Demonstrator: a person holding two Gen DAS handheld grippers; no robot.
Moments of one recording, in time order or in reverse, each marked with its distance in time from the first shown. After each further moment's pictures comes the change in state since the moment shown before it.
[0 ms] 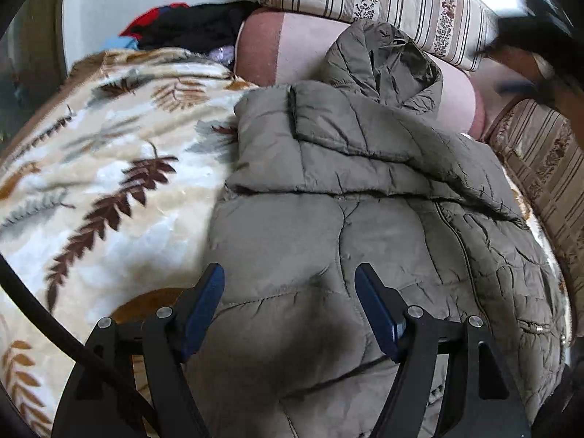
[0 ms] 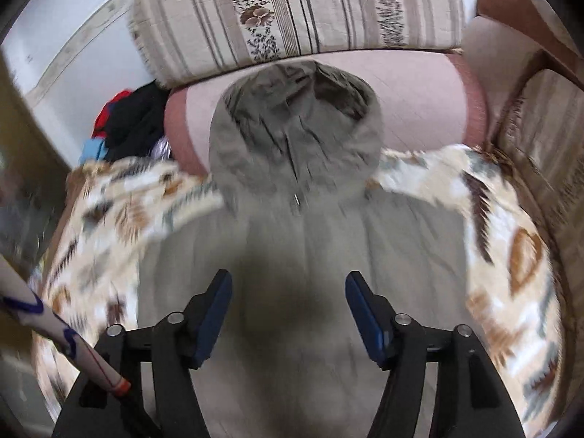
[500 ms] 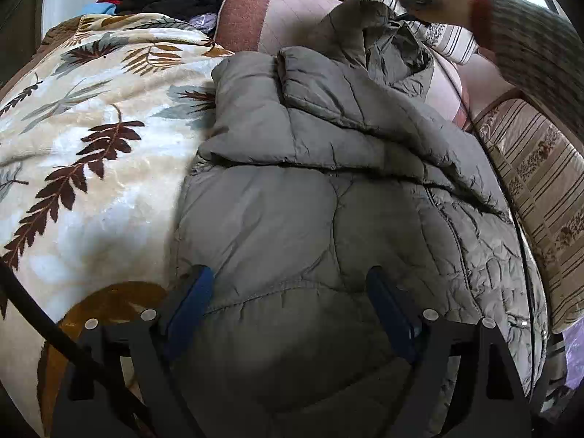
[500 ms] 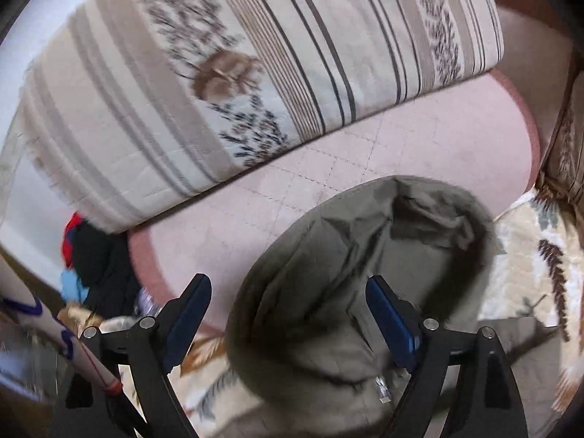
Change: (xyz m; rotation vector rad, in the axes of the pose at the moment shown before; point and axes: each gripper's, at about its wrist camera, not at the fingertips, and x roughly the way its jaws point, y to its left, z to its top) left arm 0.030 0.007 -0.005 -0.017 0.083 -0.119; right arm 0.152 0.038 0.202 0.281 -0.120 -0.010
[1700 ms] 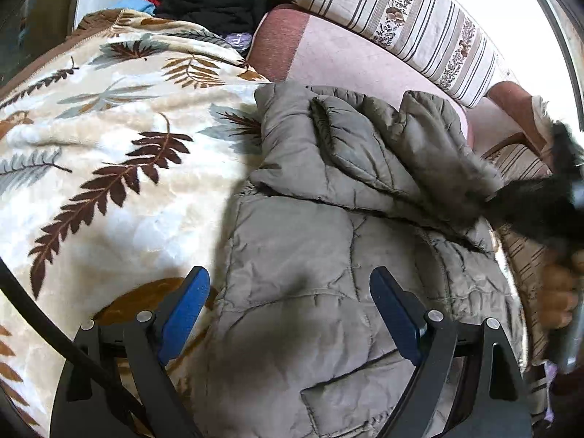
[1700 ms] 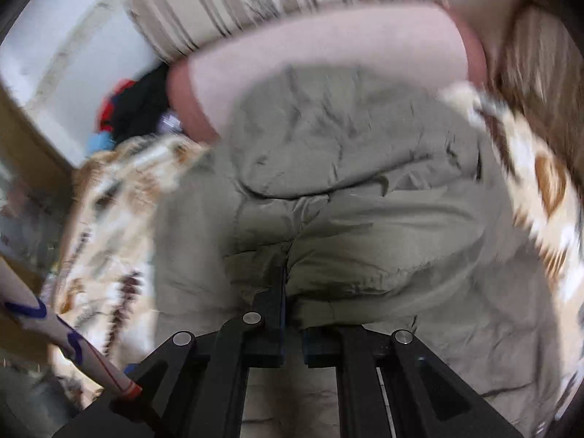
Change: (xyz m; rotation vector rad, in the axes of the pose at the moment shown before) left arm -0.040 0.033 0.002 -0.118 -0.092 -0.002; right arm -0.150 -0.107 -0.278 -0.169 0.201 0.019
